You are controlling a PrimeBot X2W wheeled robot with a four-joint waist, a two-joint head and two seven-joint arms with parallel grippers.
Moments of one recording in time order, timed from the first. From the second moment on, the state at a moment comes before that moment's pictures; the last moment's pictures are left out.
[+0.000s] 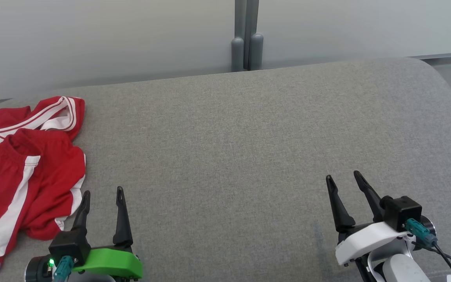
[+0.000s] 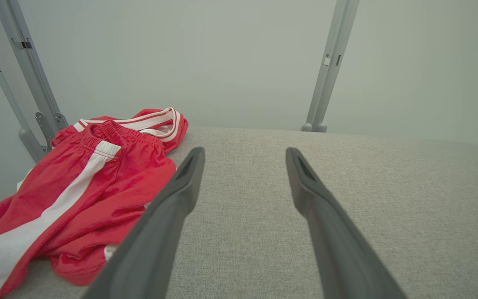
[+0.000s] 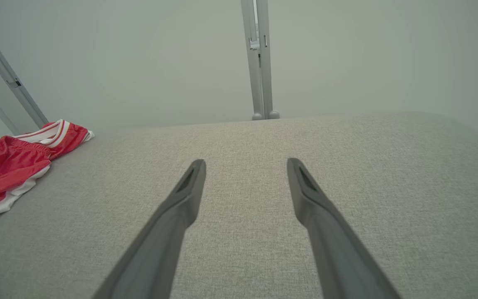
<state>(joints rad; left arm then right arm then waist) 0.01 0.07 -0.10 0.15 -0.23 0.06 -0.23 -0.09 -0.08 0.12 0.27 0.22 0.13 -0.25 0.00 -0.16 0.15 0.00</state>
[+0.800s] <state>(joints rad) 0.03 0.05 -0.07 0.16 -0.12 0.05 -0.26 -0.08 -0.05 0.08 0.26 0.05 0.13 -0.26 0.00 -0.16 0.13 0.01</state>
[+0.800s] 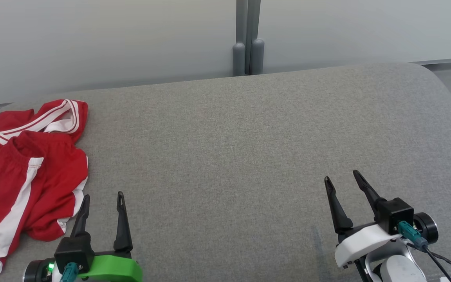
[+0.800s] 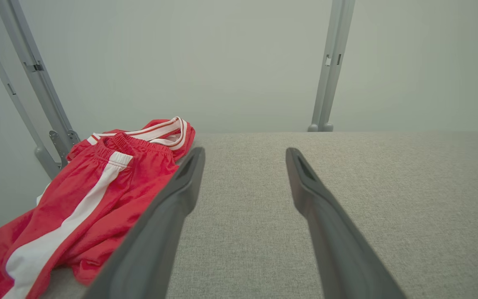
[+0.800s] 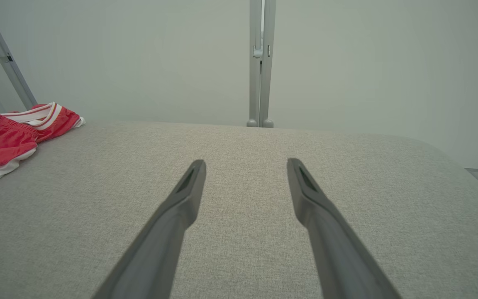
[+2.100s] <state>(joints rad) 0.03 0.05 -0.07 0.17 -0.16 0.04 -0.26 -0.07 -0.05 0.08 0.22 0.08 0.13 -0.26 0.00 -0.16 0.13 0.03</state>
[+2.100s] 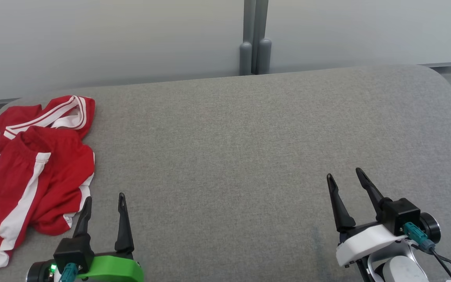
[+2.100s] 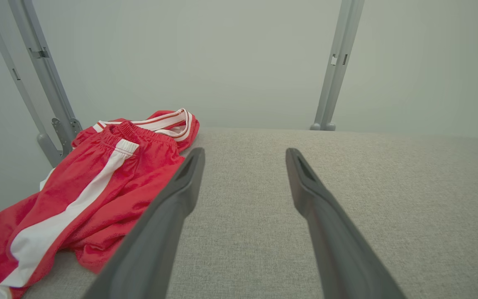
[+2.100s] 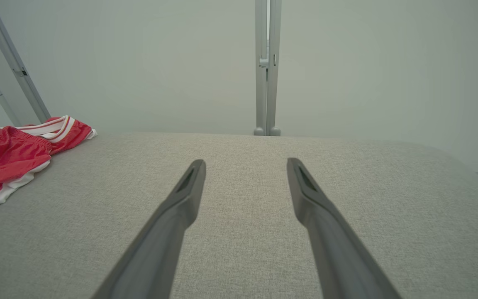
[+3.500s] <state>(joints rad) 0.01 0.06 -0.05 0.13 -0.20 0.02 -0.26 -0.05 -0.05 0.07 0.11 0.08 0.13 -0.26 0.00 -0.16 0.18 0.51</state>
